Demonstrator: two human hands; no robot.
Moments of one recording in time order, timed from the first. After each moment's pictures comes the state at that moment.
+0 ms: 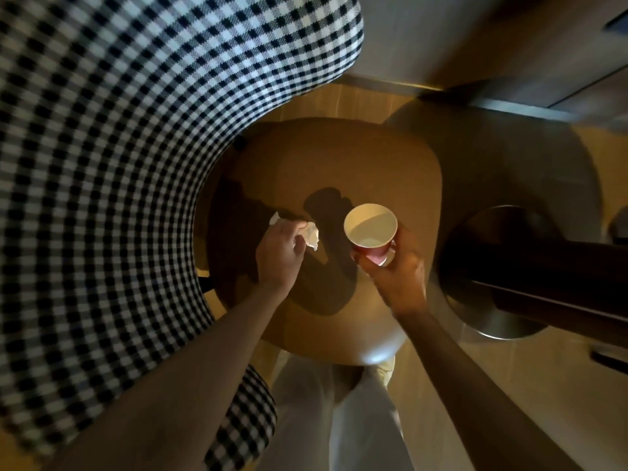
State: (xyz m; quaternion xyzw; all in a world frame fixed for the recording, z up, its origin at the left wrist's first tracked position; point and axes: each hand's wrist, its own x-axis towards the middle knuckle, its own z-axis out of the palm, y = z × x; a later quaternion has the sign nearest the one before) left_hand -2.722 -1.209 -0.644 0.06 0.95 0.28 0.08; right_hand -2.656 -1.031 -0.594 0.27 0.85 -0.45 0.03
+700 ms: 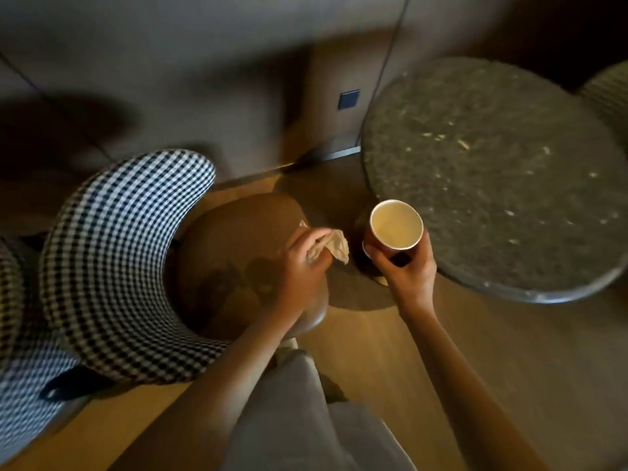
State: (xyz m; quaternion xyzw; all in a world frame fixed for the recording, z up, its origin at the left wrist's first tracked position) left_hand -2.554 -1.121 -0.296 0.36 0.77 0.52 0.04; right_hand -2.426 -0.990 -0.298 0.42 0.73 -0.45 -0.30
